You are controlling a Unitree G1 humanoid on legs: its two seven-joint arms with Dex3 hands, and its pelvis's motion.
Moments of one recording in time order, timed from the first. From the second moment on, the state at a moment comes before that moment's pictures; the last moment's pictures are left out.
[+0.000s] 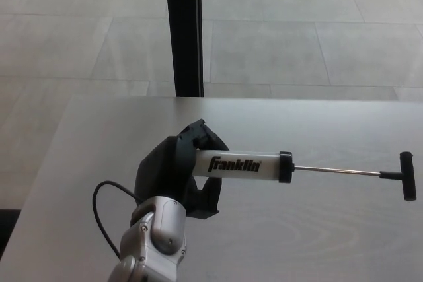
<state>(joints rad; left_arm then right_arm) -0.36 0.00 -0.26 0.13 0.58 0.33 0.16 -0.29 -0.34 -0.26 0.00 0.19 0.40 0.02</state>
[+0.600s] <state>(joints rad) -0.38 0.01 -0.26 0.14 0.57 0.33 0.18 -0.35 -0.18 -0.28 0.00 0.20 0.43 -0.07</state>
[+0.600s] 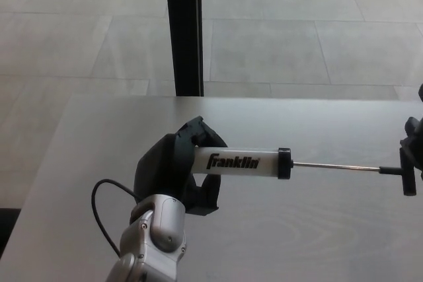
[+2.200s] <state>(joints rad) -0.43 0.02 -0.26 0.18 0.56 0.32 0.20 -0.31 -0.11 -0.08 -0.14 0.16 0.51 -0.13</state>
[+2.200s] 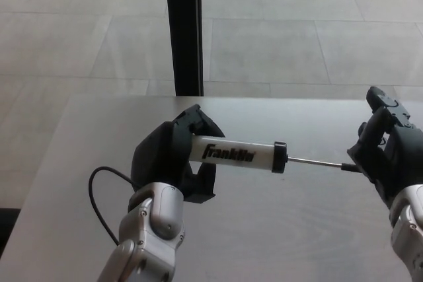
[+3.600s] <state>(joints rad) -0.44 0.02 -0.30 0.21 0.56 0.31 0.25 -0.43 0.12 -0.07 -0.12 0.17 0.39 -0.24</state>
